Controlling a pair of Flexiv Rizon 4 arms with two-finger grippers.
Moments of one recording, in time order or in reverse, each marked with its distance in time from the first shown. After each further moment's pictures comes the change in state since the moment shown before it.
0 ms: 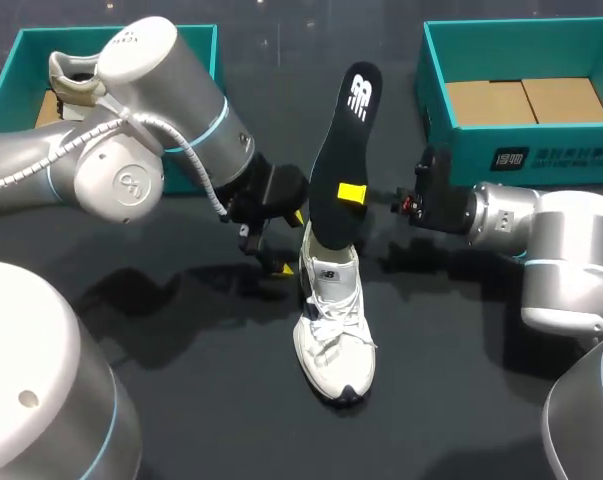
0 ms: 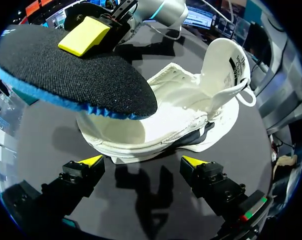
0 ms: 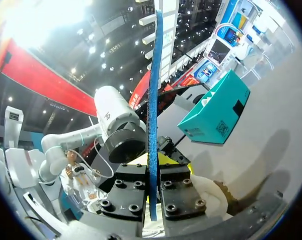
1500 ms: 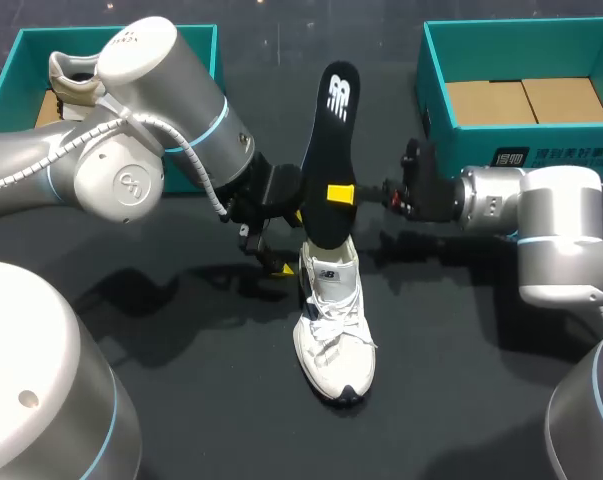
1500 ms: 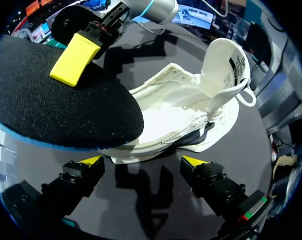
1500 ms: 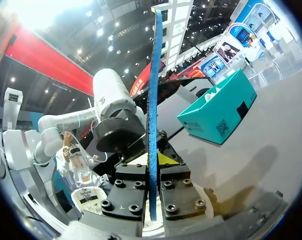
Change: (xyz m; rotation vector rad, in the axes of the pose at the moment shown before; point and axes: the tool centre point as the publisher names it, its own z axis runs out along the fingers) left arm 0.000 0.000 0.000 0.000 0.000 0.000; right arm -0.016 -0.008 0.012 0.129 0.016 -0.114
